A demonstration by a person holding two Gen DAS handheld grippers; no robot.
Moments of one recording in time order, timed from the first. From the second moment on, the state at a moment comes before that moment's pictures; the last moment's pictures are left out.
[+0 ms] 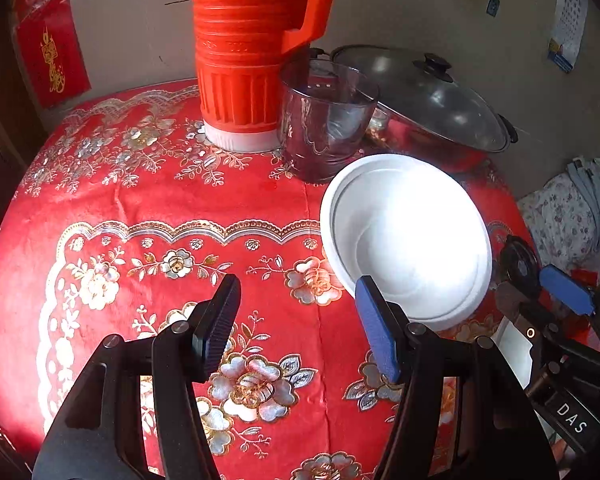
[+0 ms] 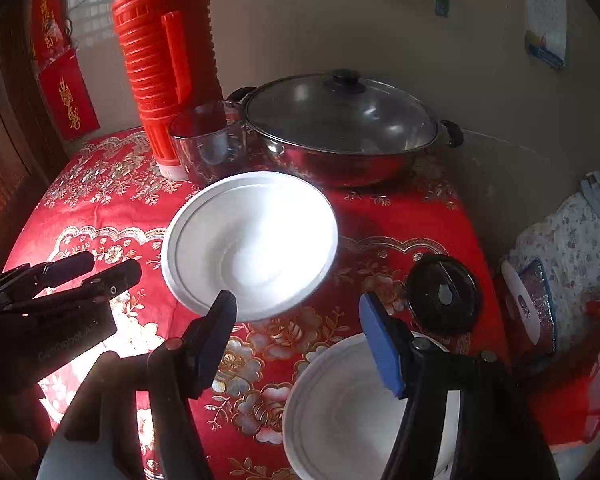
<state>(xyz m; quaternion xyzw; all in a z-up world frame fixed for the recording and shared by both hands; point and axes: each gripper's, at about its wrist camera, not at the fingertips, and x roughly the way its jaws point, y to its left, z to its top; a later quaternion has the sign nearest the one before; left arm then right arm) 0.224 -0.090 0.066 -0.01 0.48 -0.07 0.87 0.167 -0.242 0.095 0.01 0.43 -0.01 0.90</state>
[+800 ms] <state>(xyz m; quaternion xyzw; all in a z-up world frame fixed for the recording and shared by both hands) 0.275 -0.129 0.026 0.02 0.52 -0.06 0.85 0.228 -0.261 0.054 0.03 0.47 0.00 0.88</state>
